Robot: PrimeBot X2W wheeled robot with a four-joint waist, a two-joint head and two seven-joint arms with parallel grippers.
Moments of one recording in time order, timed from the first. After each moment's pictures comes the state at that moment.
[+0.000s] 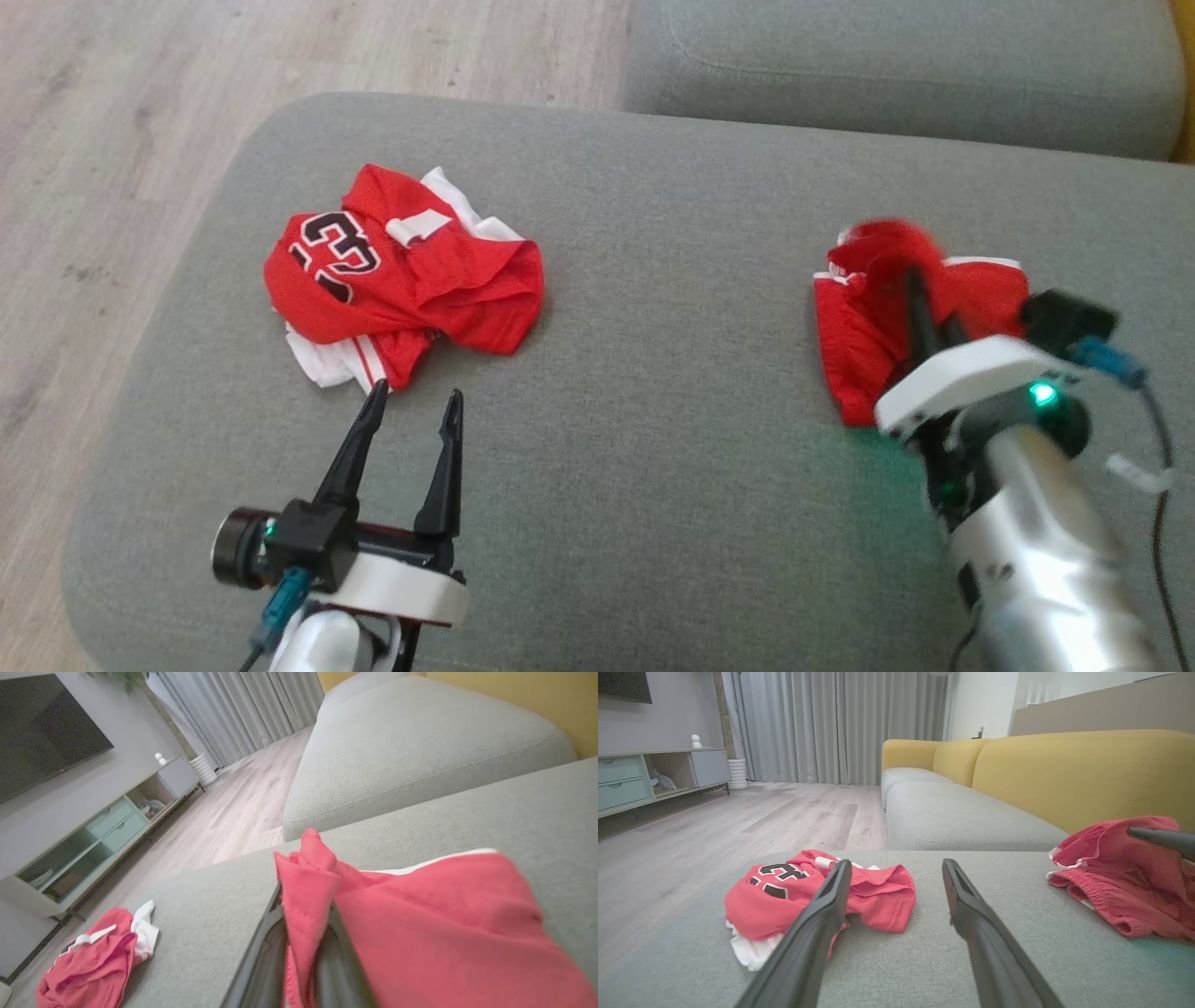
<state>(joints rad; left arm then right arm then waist) -0.10 0.05 -0.22 0.27 -0.12 -0.08 -0.26 -0.51 -0.06 0.07 0.80 0.48 0.12 -0.12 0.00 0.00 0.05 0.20</state>
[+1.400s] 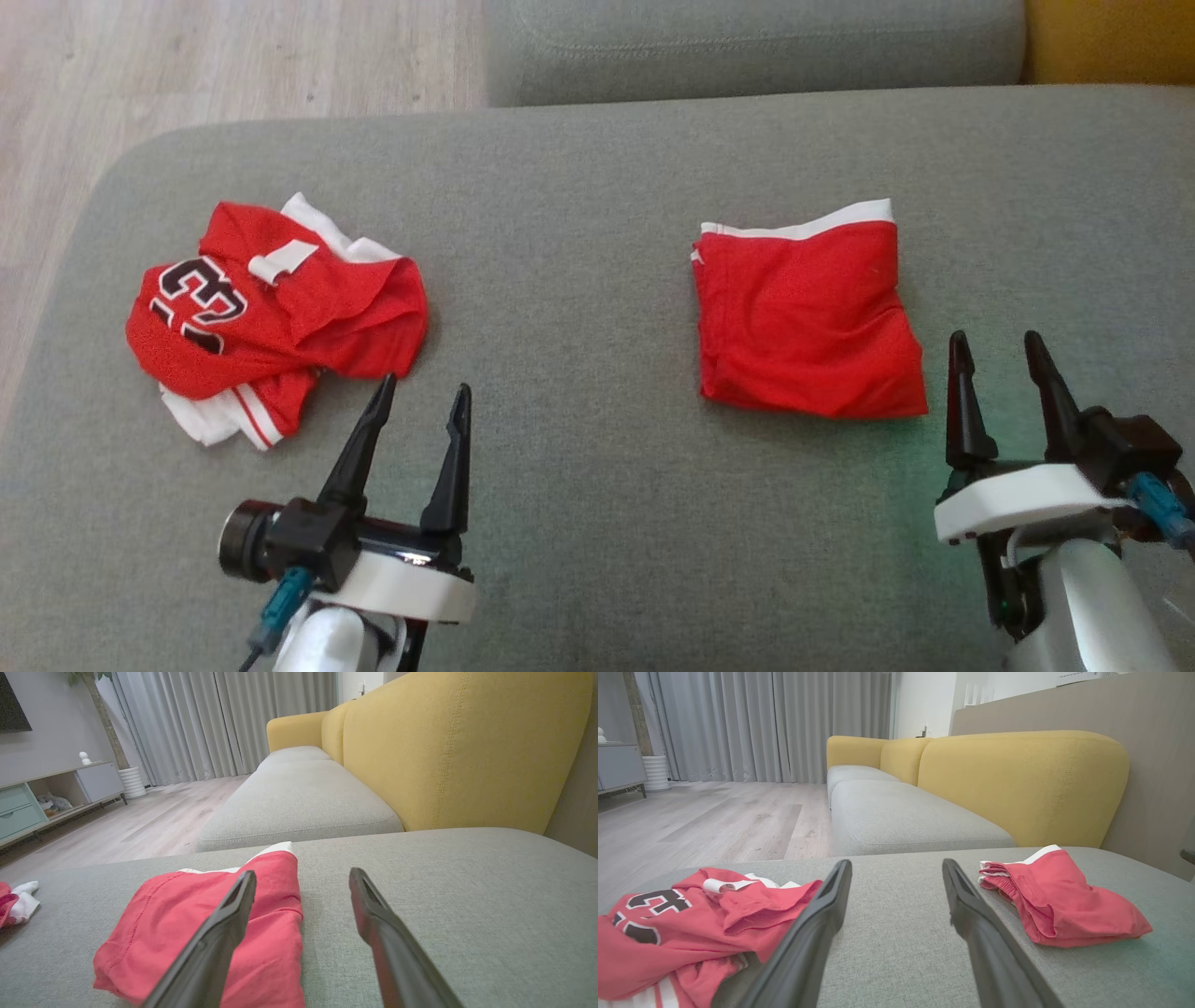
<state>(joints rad) -0.10 0.05 -0.23 0.24 -0.15 -0.09 -0.26 -0.16 -0.05 -0.07 0.40 0.10 0.12 -0.25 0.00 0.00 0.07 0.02</state>
